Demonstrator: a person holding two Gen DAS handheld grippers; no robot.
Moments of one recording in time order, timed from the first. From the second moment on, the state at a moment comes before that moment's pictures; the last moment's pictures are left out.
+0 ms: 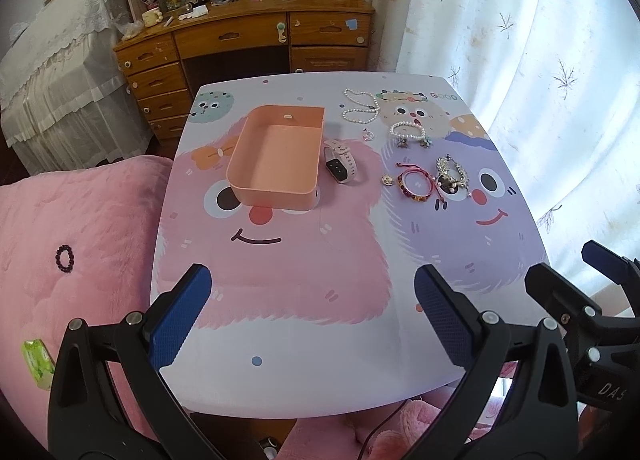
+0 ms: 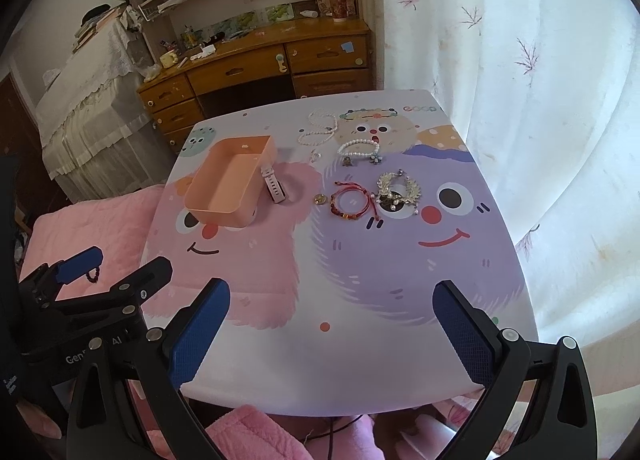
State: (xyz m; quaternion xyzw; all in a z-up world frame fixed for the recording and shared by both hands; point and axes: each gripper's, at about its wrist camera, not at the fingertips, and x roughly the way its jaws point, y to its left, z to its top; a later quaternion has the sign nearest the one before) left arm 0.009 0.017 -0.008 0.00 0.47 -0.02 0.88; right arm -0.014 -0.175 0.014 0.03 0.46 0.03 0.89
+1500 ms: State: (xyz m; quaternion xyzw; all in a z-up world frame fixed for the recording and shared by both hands) left arm 0.118 -0.035 -0.039 -0.07 0.51 -0.02 0.86; right arm 0.068 -0.256 0.019 -0.05 0.38 0.01 0.92
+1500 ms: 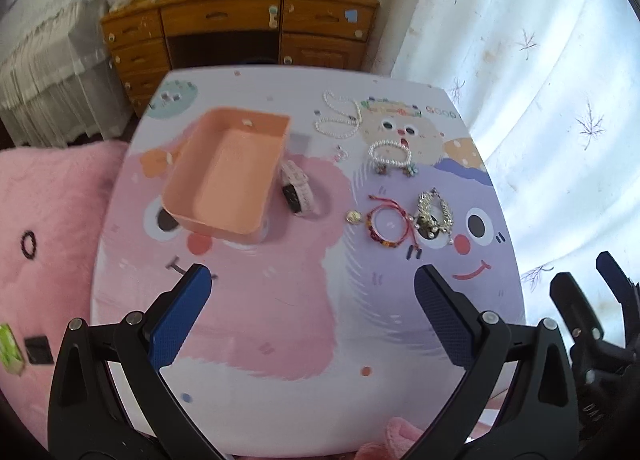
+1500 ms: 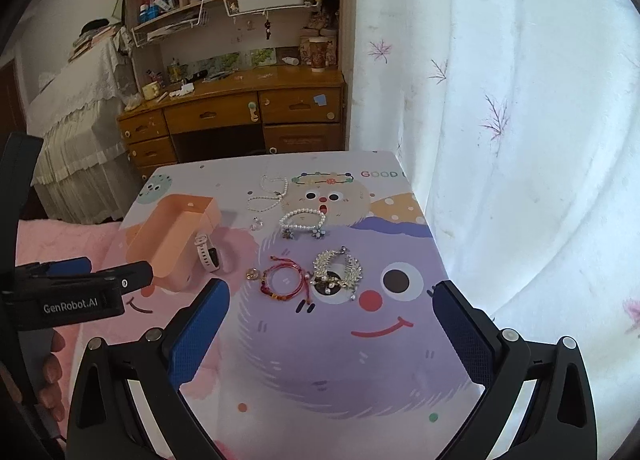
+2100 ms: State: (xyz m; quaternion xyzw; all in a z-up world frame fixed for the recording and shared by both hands) left arm 0.198 -0.096 -0.195 -0.23 0.62 0.07 0.74; right arm 0.174 -0.285 -0.174 -0.16 0.38 0.19 0.89
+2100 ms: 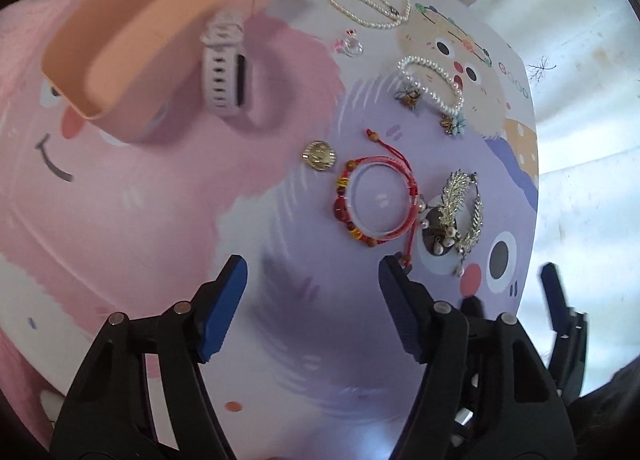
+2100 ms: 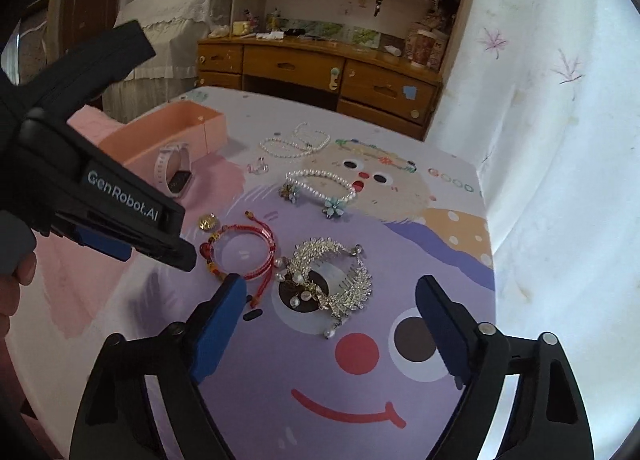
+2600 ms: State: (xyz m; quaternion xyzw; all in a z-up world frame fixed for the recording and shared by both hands) left arm 0.240 -0.138 -0.211 -0.15 0.62 0.09 0.76; right arm 0.221 -0.274 -0.230 -0.20 0.40 0.25 0.86
